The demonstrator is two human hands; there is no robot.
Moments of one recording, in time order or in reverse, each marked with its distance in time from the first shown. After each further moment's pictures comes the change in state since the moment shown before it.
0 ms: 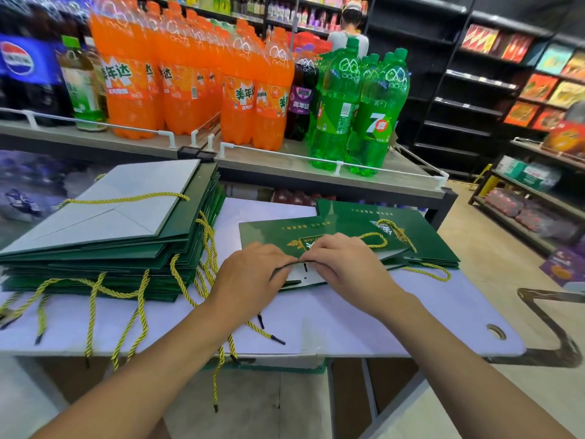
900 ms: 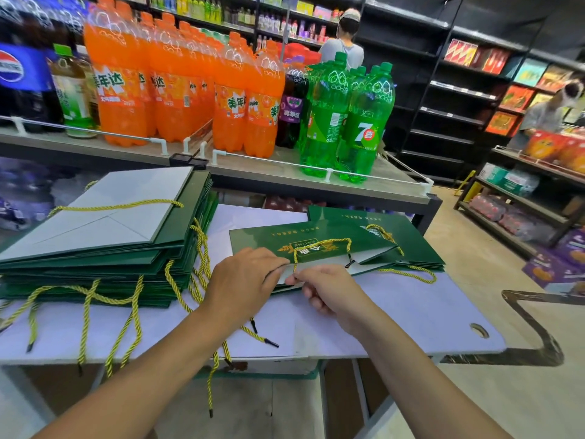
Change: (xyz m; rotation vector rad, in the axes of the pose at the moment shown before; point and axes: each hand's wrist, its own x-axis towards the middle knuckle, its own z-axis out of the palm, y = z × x) left_hand -0.003 0.002 -0.001 0.028 0.102 0.015; right_hand -0.004 -0.049 -0.001 1.122 -0.097 0.895
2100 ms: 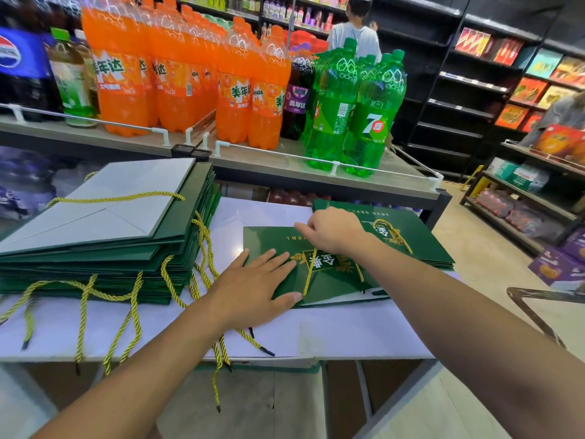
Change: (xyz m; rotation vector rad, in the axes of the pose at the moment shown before) left_hand 0.006 -0.005 0.001 0.198 -0.707 0.006; right_hand 0.130 -0.038 -0.035 -1.369 0.154 -0.471
